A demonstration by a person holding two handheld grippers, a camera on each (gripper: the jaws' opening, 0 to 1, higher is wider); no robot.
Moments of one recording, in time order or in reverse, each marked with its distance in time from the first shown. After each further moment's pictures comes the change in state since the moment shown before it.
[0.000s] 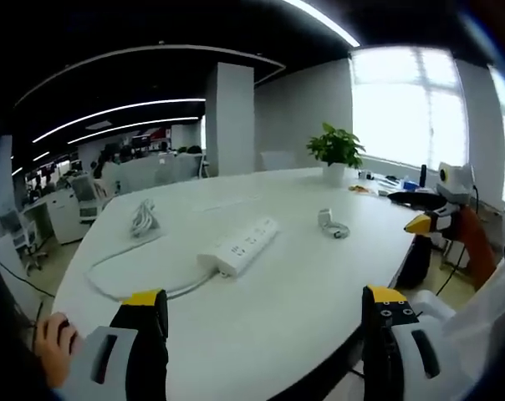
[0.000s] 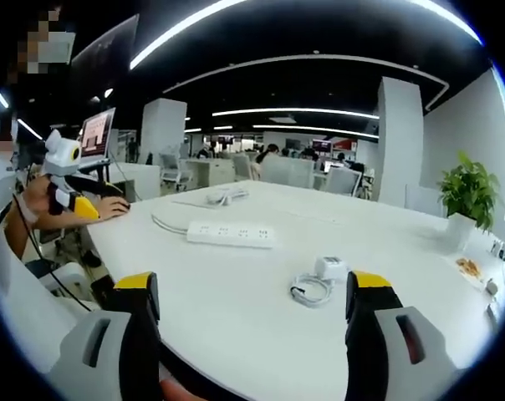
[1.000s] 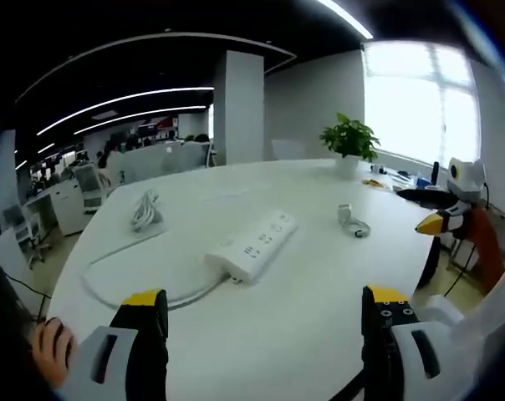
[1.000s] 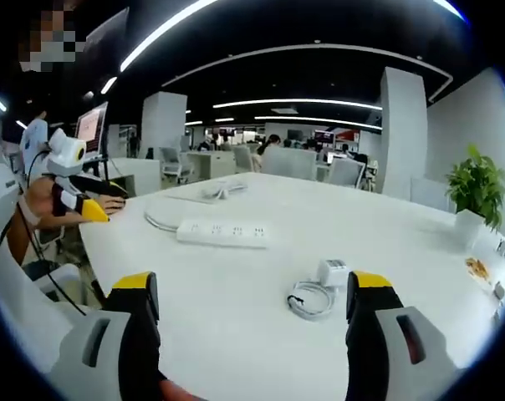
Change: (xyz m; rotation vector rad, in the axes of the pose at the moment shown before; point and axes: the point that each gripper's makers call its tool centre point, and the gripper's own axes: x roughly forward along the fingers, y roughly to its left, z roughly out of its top) left arm 0.048 0.017 0.008 -0.015 0.049 0.033; right arm 0.047 -0.014 0.001 0.022 0.033 0.028
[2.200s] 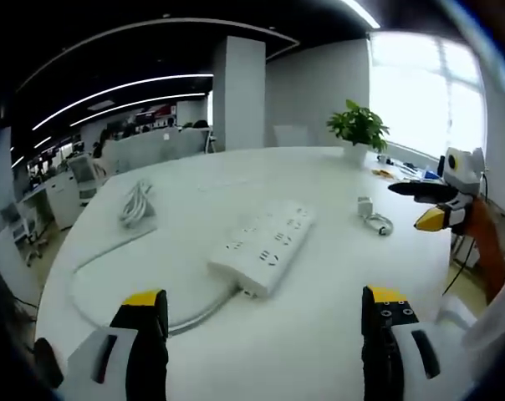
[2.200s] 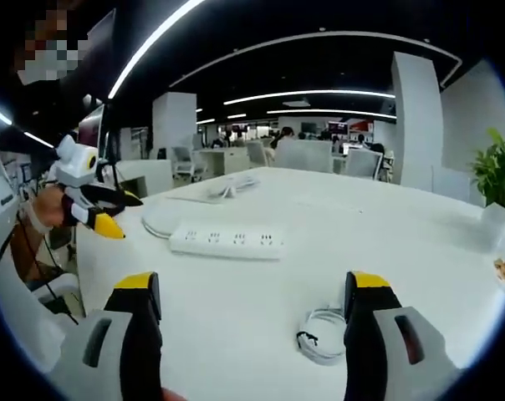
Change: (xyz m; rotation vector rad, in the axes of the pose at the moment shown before) left arm 0.063 0.026 0.002 -0.002 0.066 -0.007; right arm 0.074 -0.005 0.001 0.039 0.023 0.094
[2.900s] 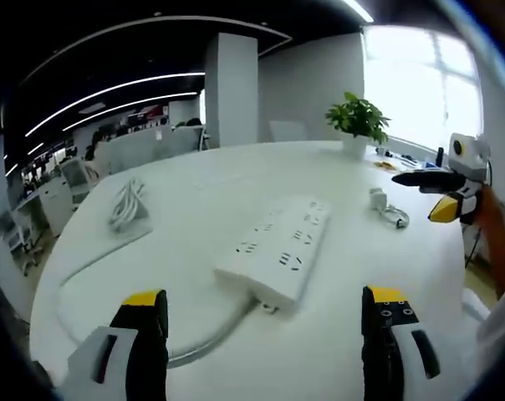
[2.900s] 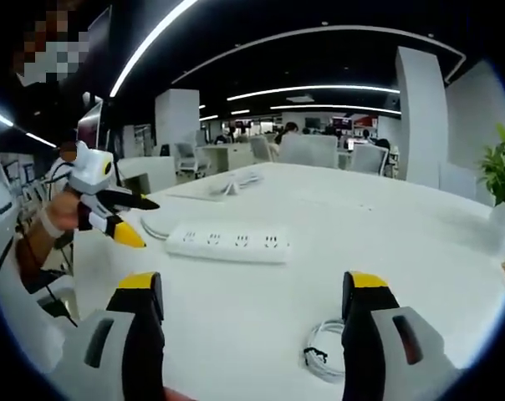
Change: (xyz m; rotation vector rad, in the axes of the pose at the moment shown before) left arm 0.044 0.020 -0.004 0.030 0.021 -0.025; right arm 0.023 0.003 -0.002 0.010 0.023 0.029
